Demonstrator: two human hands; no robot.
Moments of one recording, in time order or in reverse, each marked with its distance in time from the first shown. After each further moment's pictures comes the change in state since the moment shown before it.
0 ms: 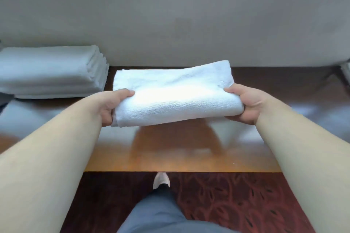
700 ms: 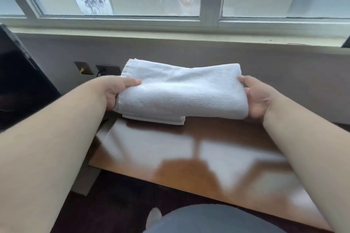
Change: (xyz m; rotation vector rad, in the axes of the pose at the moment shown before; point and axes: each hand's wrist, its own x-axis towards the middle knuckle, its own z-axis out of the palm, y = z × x) left_hand -0.142 0.085 -0.279 -0.061 0.155 0.217; right_hand -0.104 -0.050 0.283 -0.048 -0.333 -0.164
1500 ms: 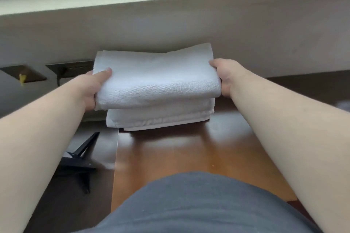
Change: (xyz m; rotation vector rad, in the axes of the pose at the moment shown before) left_hand 0.310 0.029 -0.131 0.024 -0.037 -0.004; right_hand 0.259 0.044 0.147 0.029 0.441 -0.006
